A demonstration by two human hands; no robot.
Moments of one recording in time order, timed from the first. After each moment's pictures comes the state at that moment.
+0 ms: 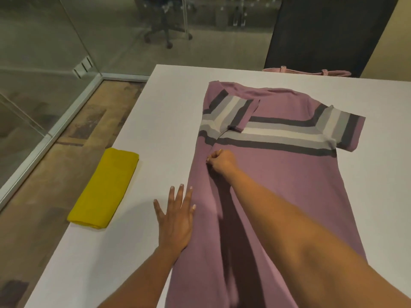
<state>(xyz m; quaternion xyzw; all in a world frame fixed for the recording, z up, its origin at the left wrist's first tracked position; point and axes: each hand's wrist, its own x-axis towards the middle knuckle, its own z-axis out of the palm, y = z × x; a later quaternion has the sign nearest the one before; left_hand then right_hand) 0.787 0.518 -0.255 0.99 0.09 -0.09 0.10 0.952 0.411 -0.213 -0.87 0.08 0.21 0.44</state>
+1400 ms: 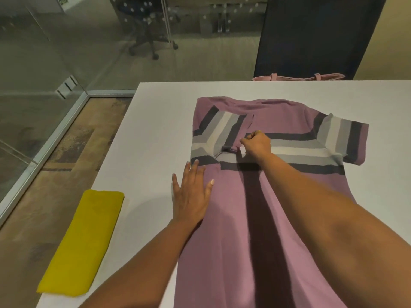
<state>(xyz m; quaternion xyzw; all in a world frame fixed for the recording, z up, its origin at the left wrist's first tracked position) 0.935 0.497 -0.217 0.99 0.01 -0.01 0.12 1.081 0.331 -0.203 -0.88 0.19 0.05 0.43</state>
